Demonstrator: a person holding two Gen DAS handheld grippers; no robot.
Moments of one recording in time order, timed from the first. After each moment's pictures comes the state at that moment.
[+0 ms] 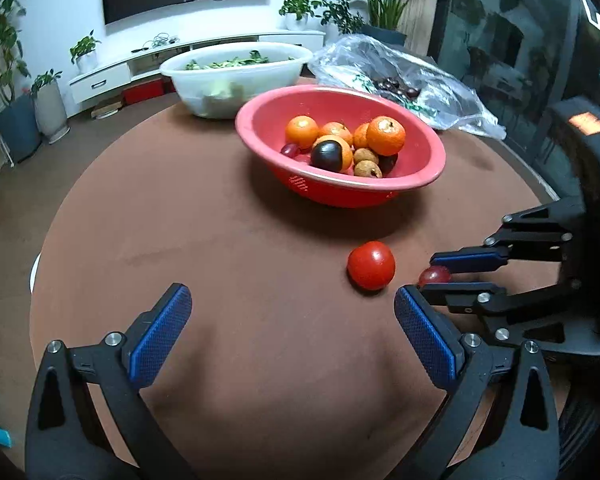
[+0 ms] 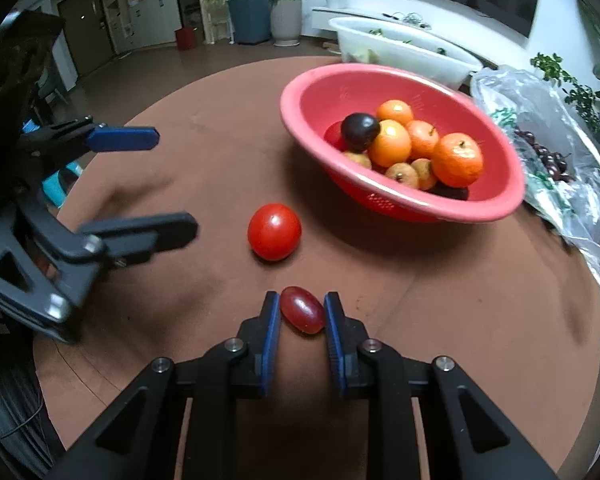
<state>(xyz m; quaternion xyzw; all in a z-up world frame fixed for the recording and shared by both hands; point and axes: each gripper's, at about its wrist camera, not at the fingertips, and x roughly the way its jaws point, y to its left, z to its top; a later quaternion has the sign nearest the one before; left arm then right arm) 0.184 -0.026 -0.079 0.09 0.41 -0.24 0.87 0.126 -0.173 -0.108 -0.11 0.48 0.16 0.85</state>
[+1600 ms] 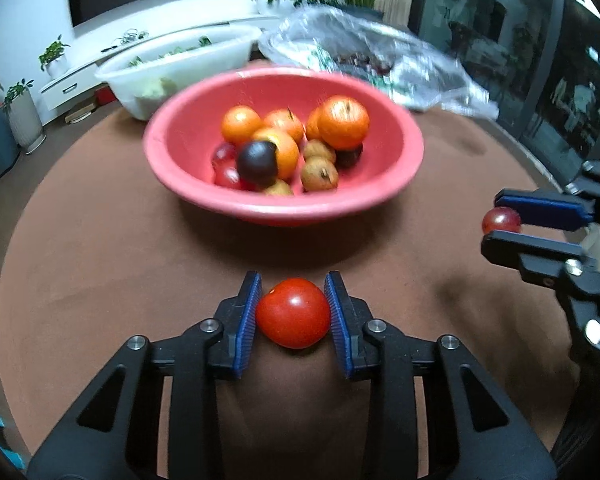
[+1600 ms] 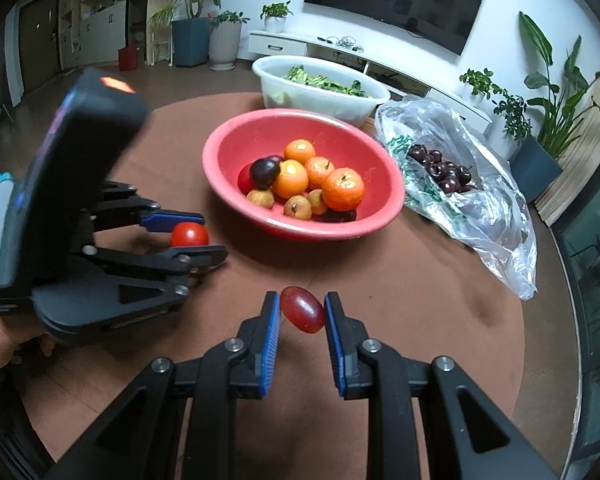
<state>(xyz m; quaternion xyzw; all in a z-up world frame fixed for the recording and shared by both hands) 0.212 -0.083 -0.094 0.10 0.43 -0.27 0.86 0.105 -0.198 -0.063 -0.14 0.44 0.04 0.89</state>
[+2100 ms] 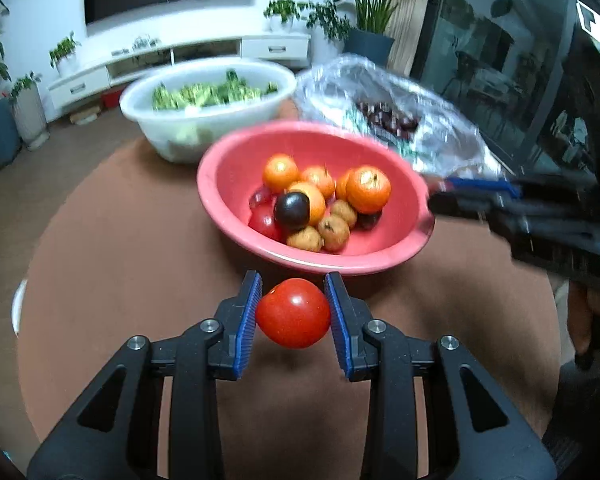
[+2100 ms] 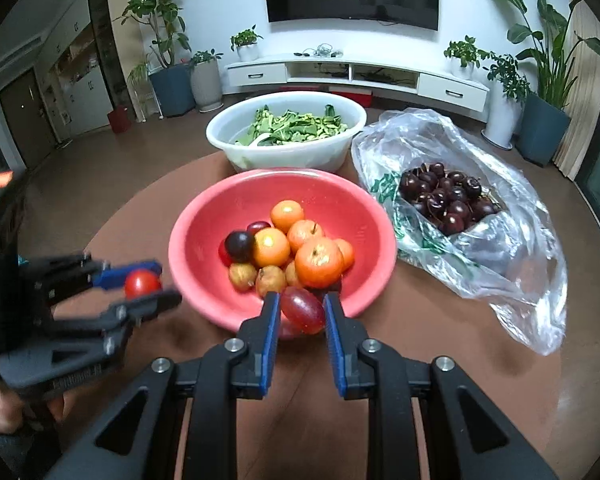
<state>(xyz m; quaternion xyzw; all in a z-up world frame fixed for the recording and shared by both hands) 0.256 -0.060 -0.057 0.07 0.42 -0.28 0.86 0.193 -0.233 -0.041 -0.01 0.42 0.06 0.90</state>
